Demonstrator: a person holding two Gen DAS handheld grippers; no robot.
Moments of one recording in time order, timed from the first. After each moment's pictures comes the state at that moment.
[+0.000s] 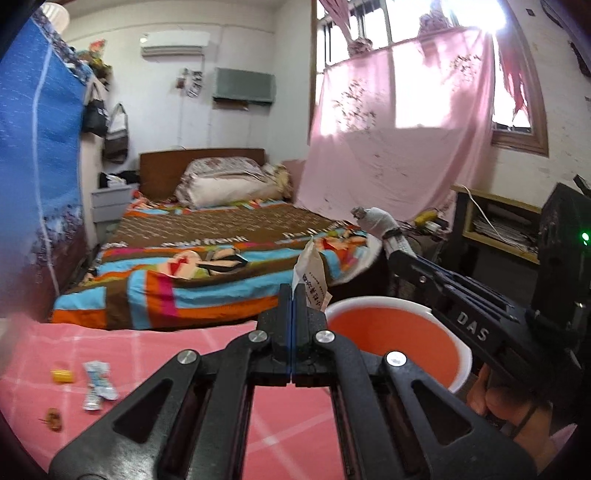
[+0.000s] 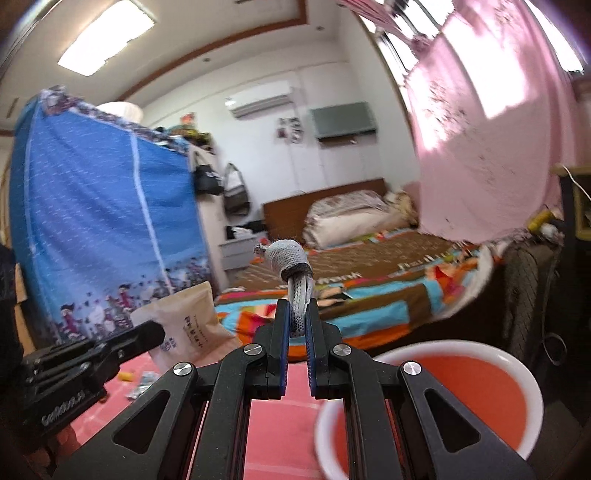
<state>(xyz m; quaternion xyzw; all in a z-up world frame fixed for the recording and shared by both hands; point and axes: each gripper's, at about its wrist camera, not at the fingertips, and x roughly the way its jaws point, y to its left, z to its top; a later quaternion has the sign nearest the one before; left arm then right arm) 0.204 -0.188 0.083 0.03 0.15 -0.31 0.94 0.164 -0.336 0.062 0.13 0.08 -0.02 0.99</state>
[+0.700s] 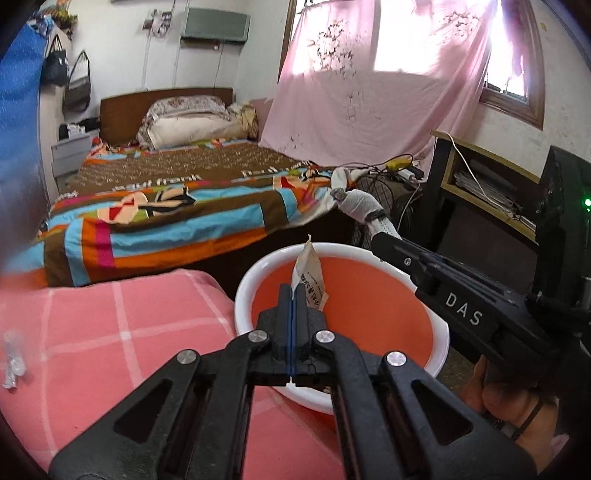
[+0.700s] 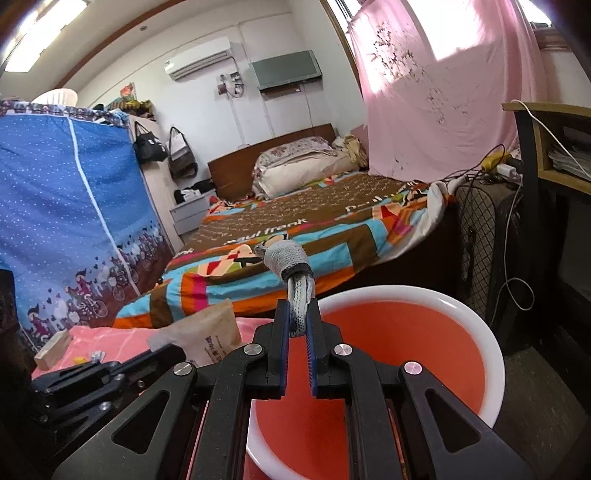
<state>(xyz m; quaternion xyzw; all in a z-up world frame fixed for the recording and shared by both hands) 0.226 -0.269 0.042 0.04 0.28 -0.36 0.89 0.172 -0.392 0.033 0.17 0.19 -0.09 0.96</state>
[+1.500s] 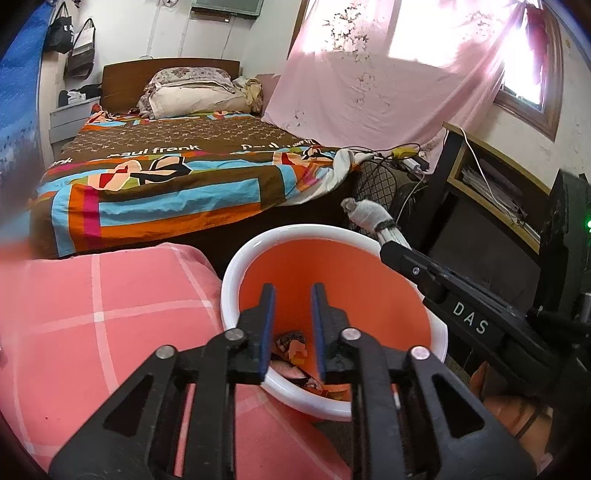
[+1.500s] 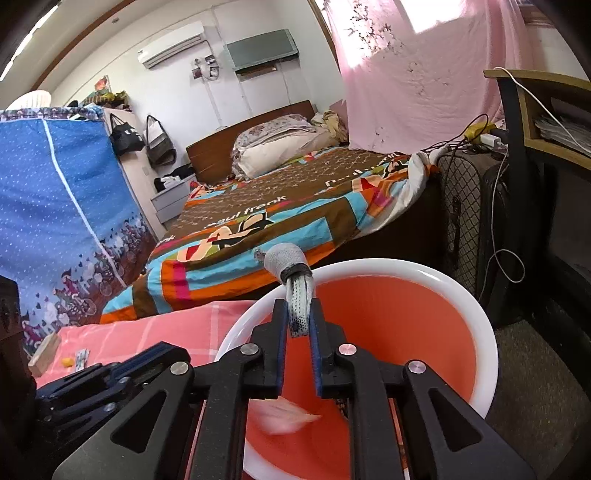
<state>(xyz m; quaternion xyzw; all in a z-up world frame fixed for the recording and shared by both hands) 0.239 -0.279 0.030 0.01 0.32 -0.35 0.88 0.178 -0.411 0.023 0.19 0.23 -0.11 0.95</state>
